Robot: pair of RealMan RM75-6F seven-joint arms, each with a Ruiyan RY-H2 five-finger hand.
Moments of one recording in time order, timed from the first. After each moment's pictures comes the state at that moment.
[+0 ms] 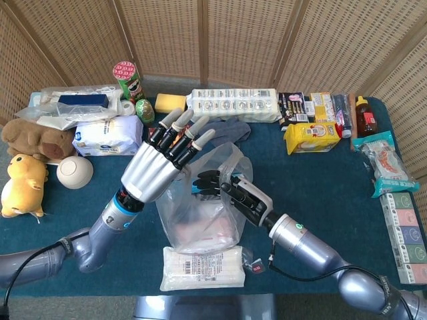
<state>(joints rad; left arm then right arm) -0.85 -1.49 -0.38 -1.59 1.73 1.41 0.49 0.42 -1.34 0.86 -2.05 -0.86 0.23 0.81</state>
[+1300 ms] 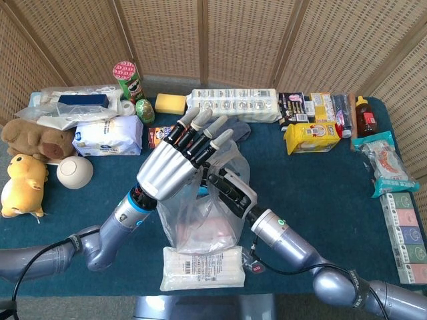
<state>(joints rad) -0.92 -1.50 -0.38 -1.60 1.67 1.36 0.55 0.56 -1.45 0.75 -2.00 -0.95 0.46 0.86</state>
